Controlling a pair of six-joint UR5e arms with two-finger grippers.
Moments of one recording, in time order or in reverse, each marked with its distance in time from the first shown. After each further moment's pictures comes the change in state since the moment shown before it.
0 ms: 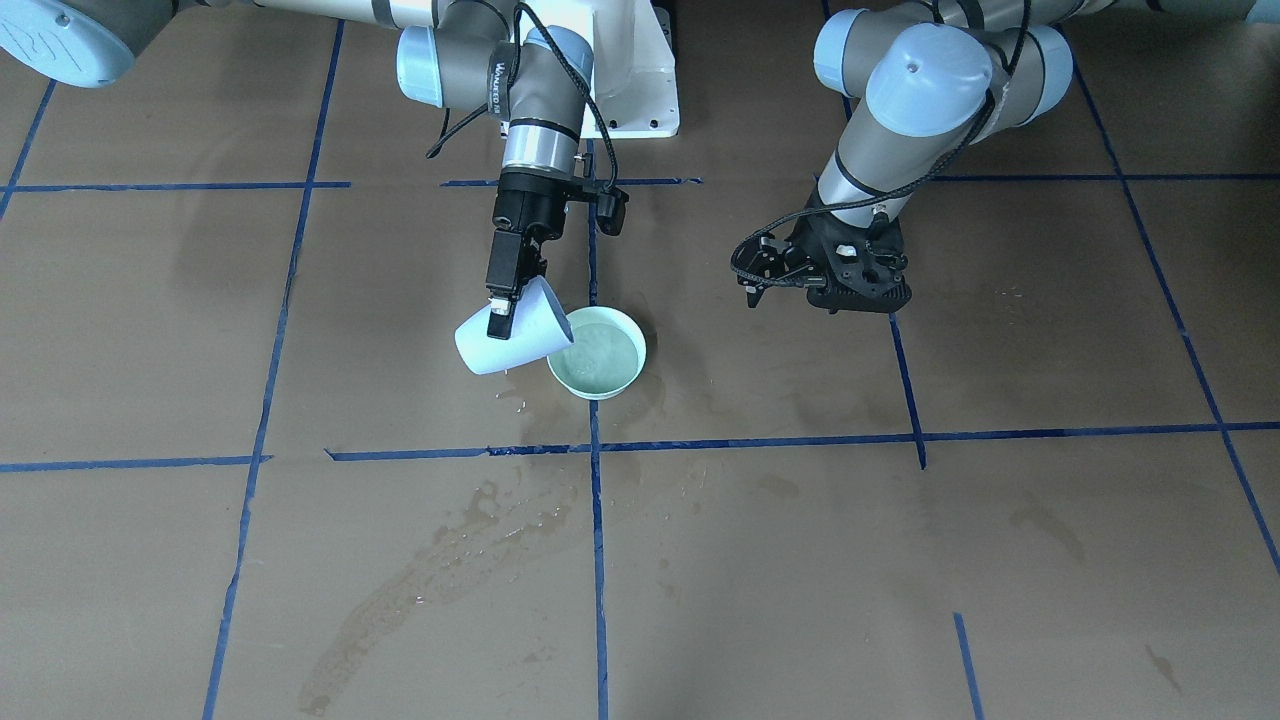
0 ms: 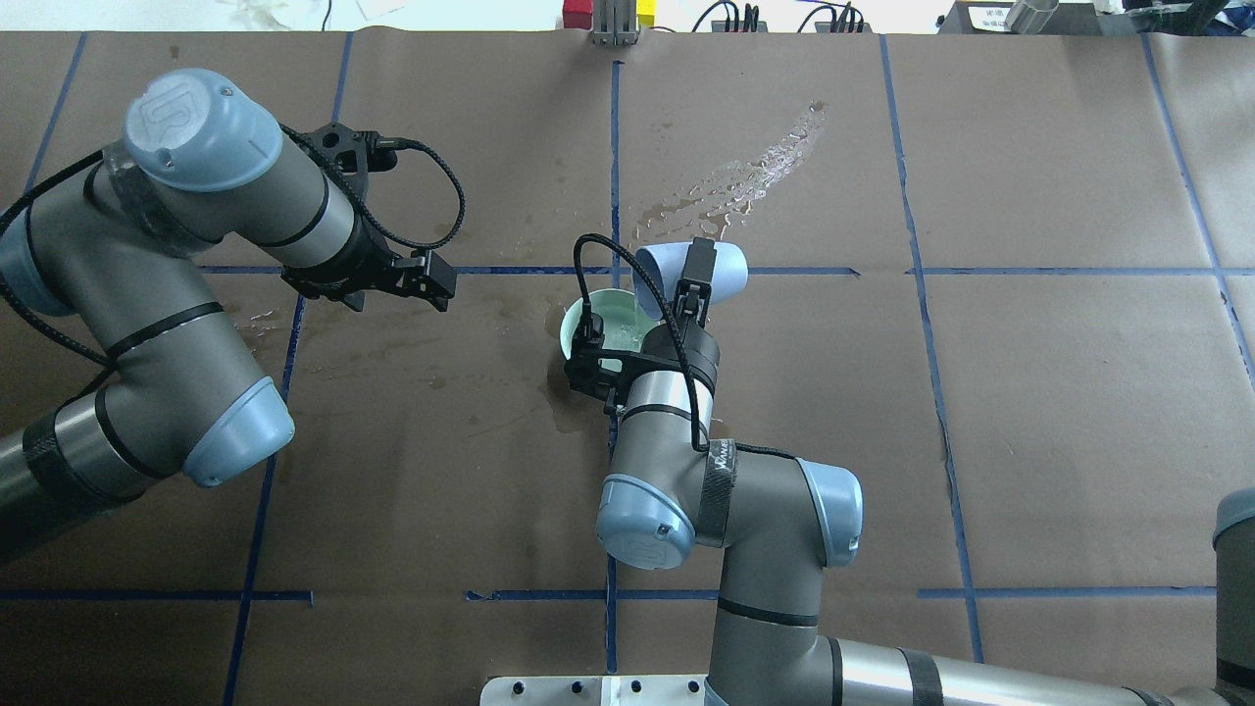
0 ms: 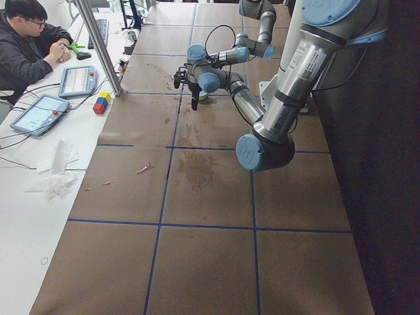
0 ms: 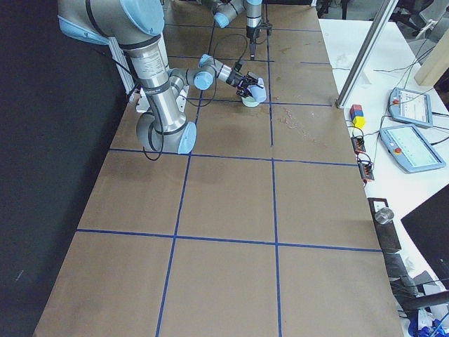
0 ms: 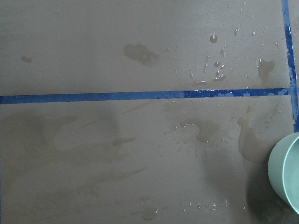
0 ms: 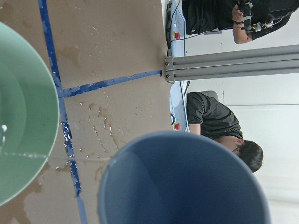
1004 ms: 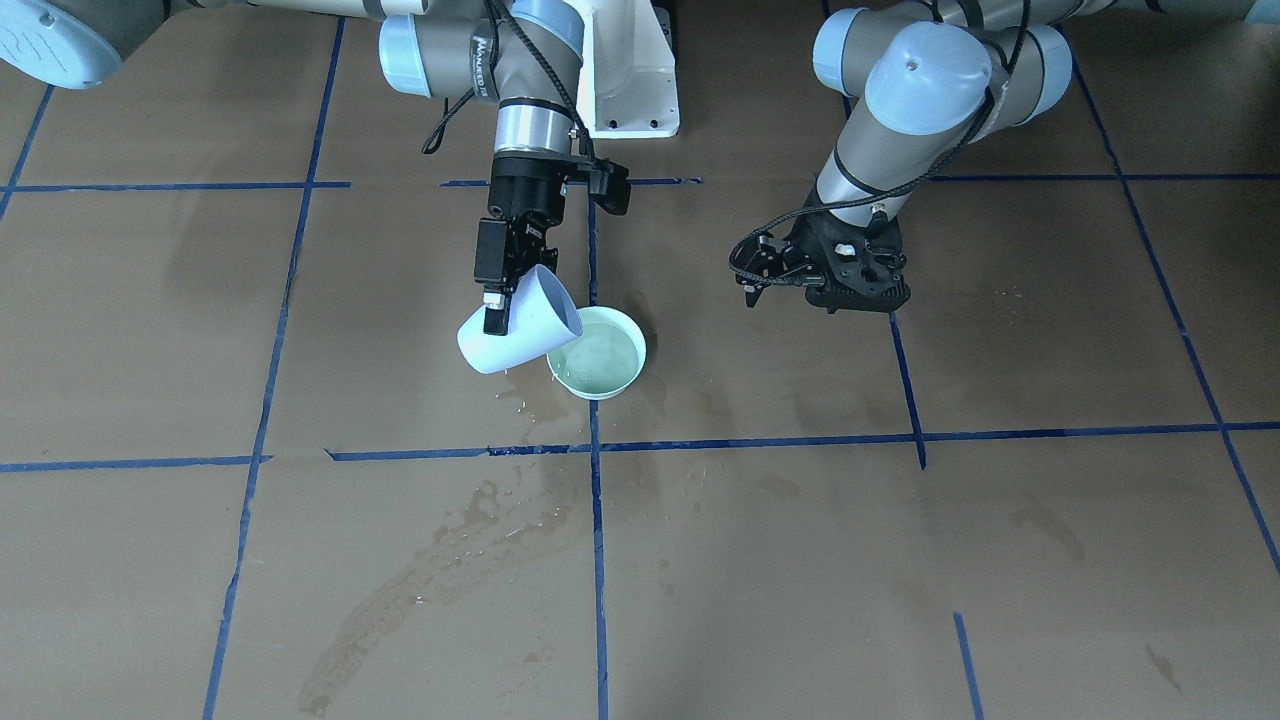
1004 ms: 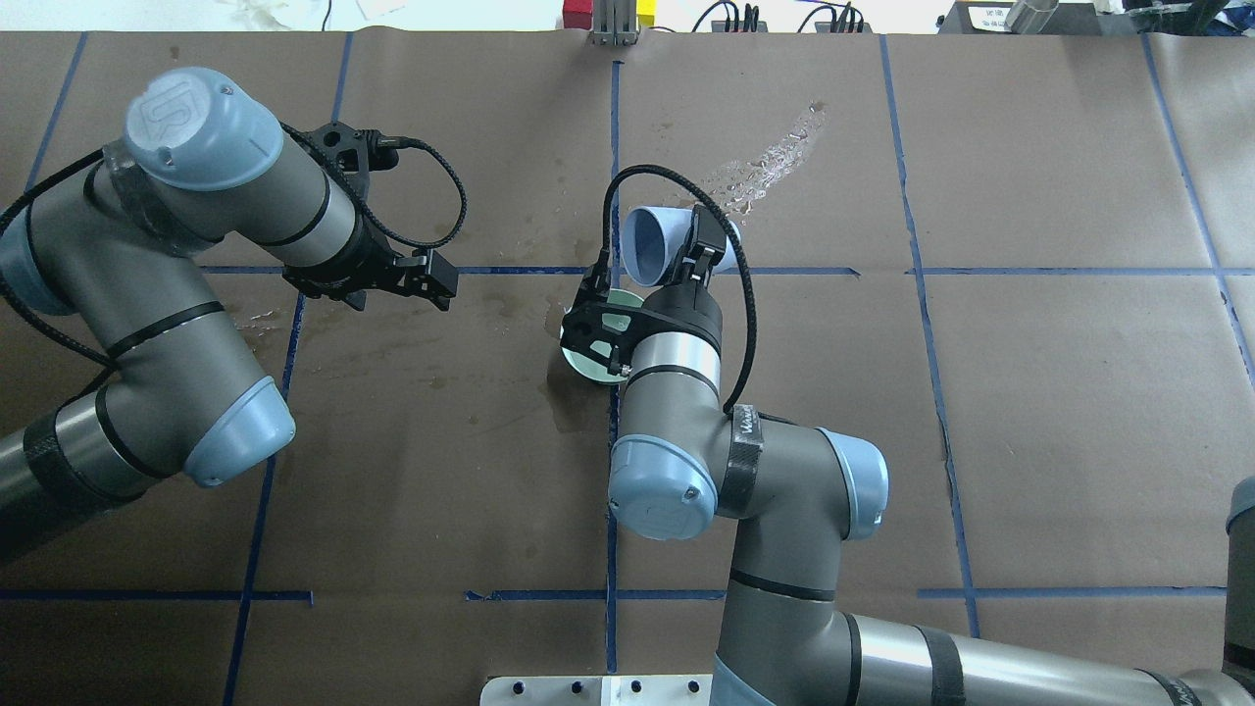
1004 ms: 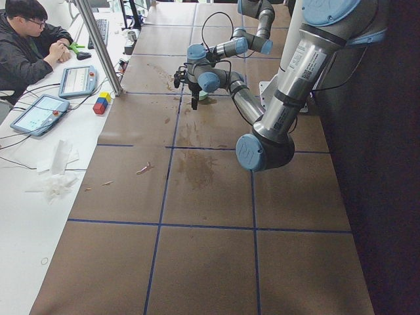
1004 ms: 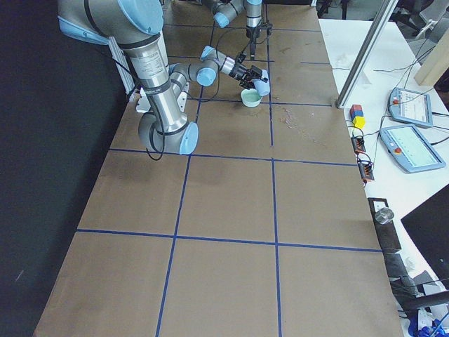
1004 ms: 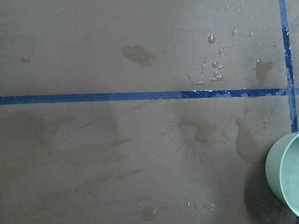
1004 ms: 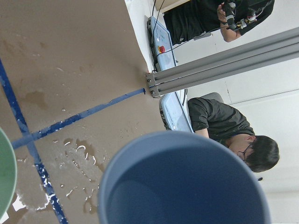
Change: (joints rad) left arm 0.000 -0.003 -0.001 0.000 0.000 0.000; right arm 0.052 -0.005 0.064 0.124 0.104 0.073
